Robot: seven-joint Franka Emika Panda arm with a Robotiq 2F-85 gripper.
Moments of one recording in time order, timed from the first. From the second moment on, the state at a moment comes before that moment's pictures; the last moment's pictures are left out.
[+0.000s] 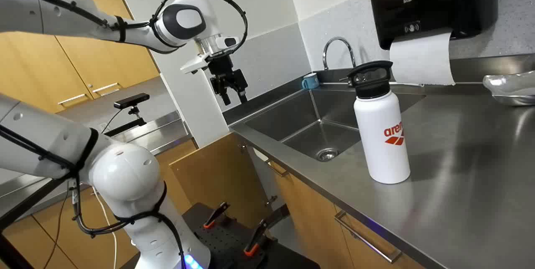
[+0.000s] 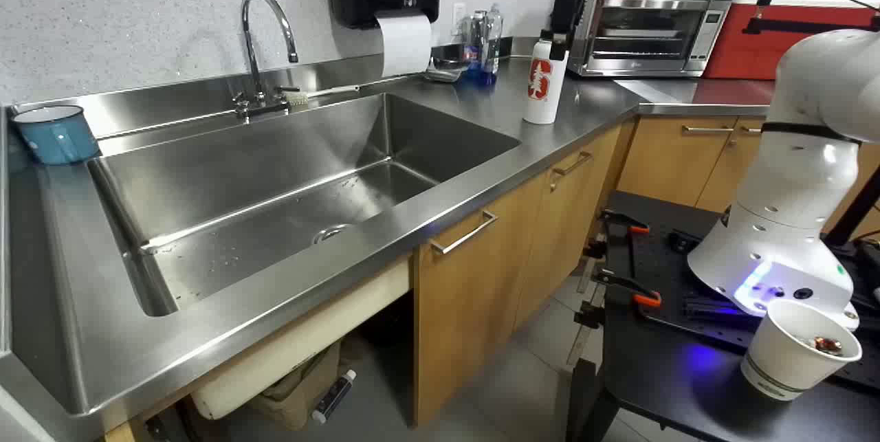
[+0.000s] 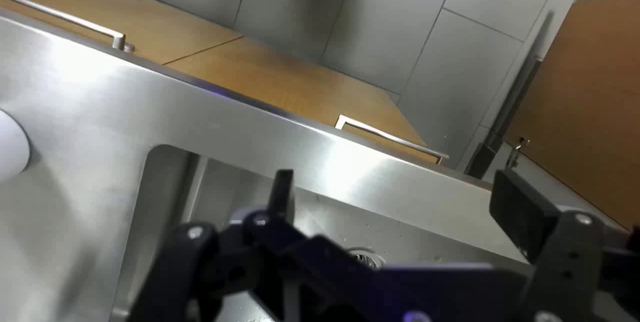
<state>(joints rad) 0.00 -0.61 -0.01 -2.51 -0.02 1.91 0.02</state>
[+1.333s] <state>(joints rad) 0.09 -0.59 0.01 -2.51 0.03 1.92 -0.09</state>
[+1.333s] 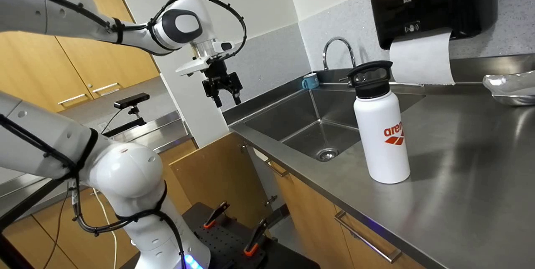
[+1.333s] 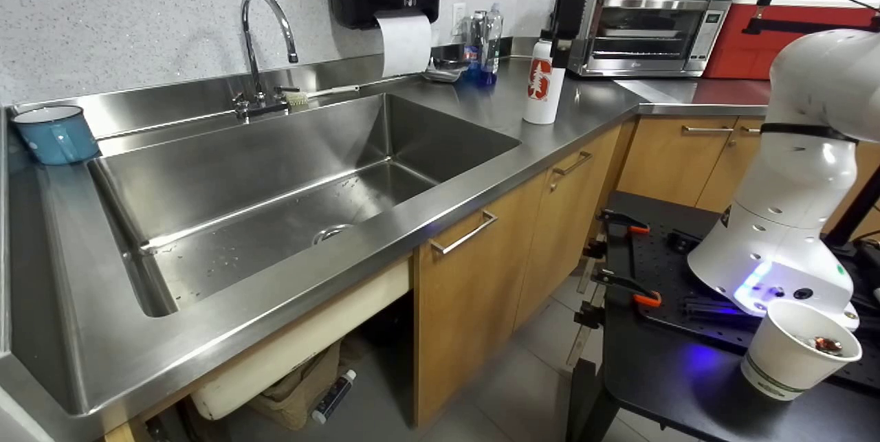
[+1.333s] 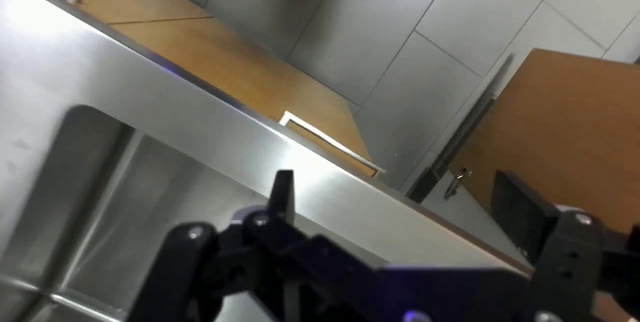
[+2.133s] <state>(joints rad) 0.42 -0.35 0.18 -2.52 0.22 2.19 -0.39</state>
